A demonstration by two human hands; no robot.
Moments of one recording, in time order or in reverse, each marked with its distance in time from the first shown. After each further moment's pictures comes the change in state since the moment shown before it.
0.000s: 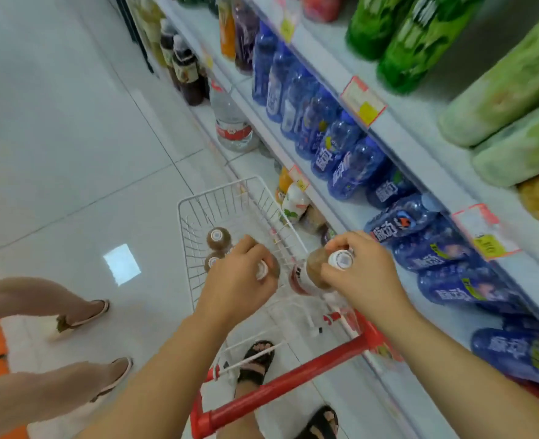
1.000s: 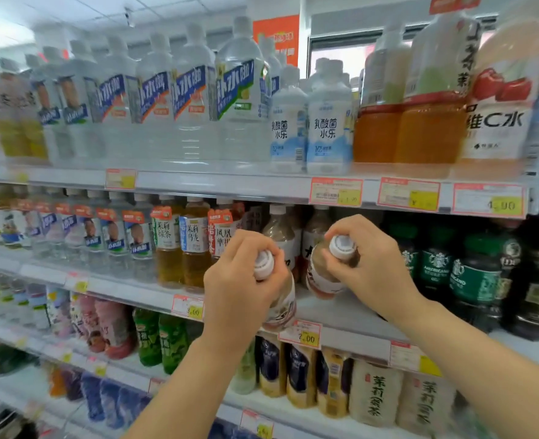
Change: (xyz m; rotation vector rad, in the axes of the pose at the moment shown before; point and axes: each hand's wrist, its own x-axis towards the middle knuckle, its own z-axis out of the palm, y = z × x) left_hand 0.024 0.422 -0.212 -0.549 0.724 1.173; right_hand -0.181 -0.130 -0.391 -0.370 1.048 -0.671
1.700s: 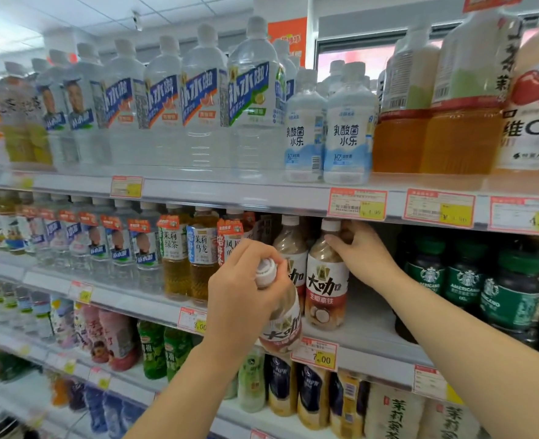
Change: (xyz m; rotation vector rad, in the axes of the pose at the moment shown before) left_hand 0.009 -0.032 0.004 -0.056 -0.078 -0.083; right_hand 0.054 0.055 0.052 0.172 -0.115 0.591
